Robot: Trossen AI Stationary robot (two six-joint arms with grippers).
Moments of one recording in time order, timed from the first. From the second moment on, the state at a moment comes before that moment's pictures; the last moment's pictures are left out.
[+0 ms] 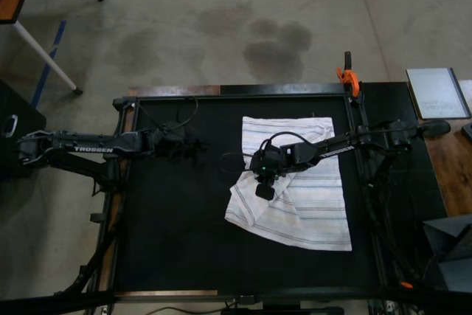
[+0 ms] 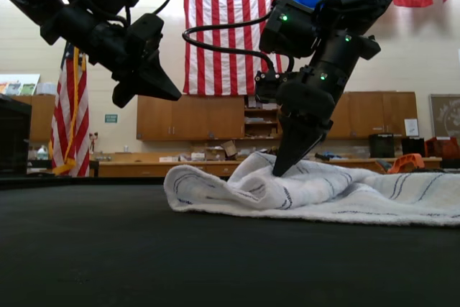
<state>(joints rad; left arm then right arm) 0.17 1.13 0.63 0.00 -0.13 -0.39 -0.01 1.75 1.01 -0.30 0.04 0.25</state>
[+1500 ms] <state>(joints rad) 0.17 1.13 0.63 0.00 -0.13 -0.39 0.05 1.71 1.00 -0.32 0.05 0.28</state>
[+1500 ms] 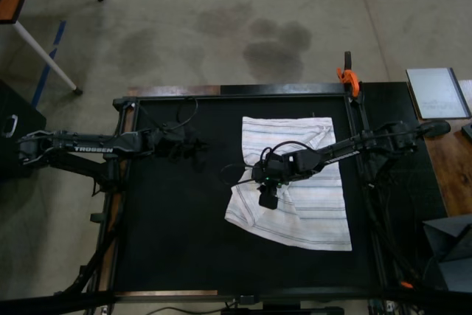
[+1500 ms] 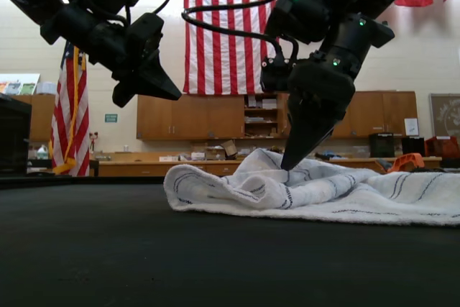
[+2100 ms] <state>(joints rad) 0.17 1.13 0.63 0.00 -0.13 -0.39 0.03 1.71 0.97 -0.32 0.06 0.30</state>
